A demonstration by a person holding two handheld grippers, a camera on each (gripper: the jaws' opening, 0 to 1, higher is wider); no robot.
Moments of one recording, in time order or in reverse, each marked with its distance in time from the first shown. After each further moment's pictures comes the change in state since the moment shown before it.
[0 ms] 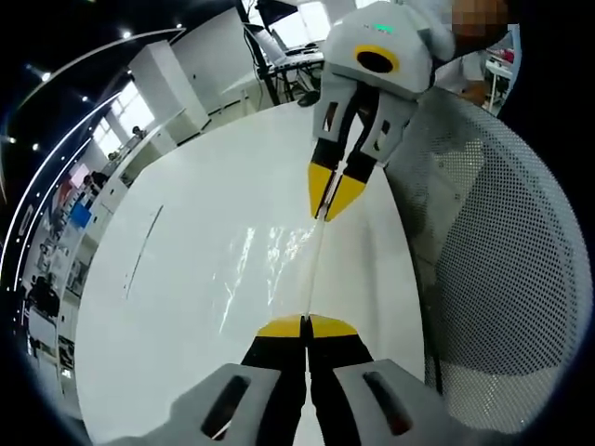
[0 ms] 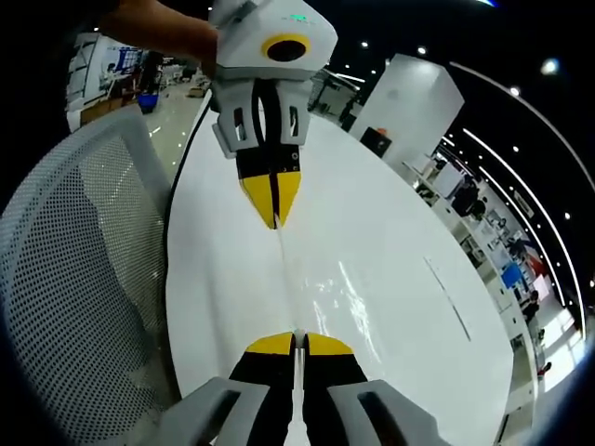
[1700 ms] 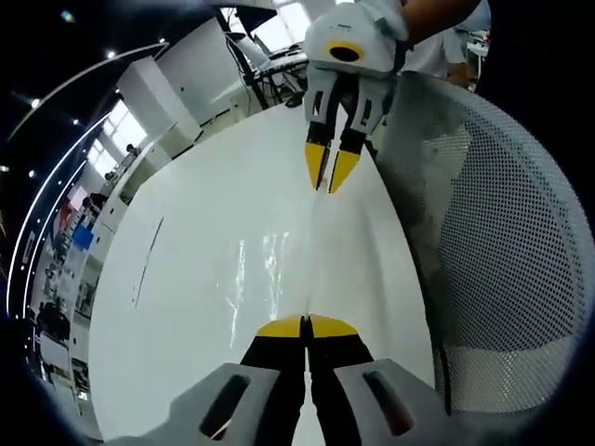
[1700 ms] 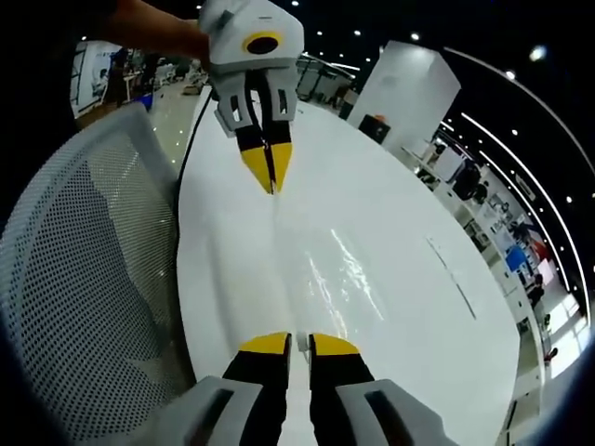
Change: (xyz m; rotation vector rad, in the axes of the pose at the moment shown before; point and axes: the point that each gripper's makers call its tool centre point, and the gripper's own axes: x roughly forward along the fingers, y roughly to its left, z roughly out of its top) left arm -0.006 -0.003 -0.005 0.109 -0.012 0.004; right arm -0.021 0.006 -0.019 0.054 0.034 0.029
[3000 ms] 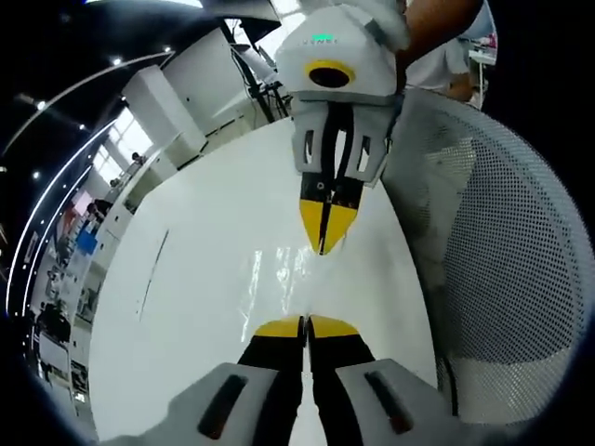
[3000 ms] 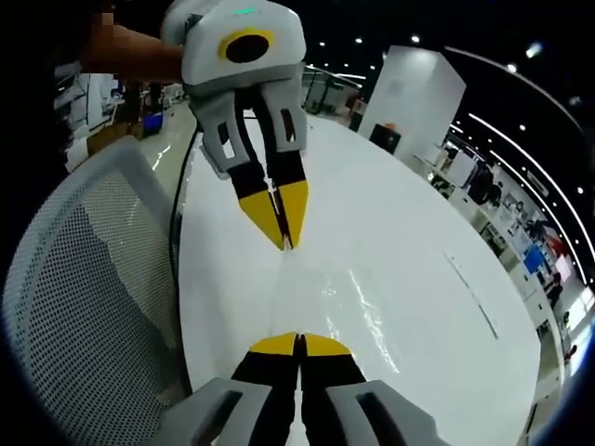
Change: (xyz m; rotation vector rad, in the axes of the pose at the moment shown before) left arm -0.002 0.009 0.016 -0.010 -0.066 0.022; right arm 0.032 0.002 0.044 0.040 -0.062 0.084
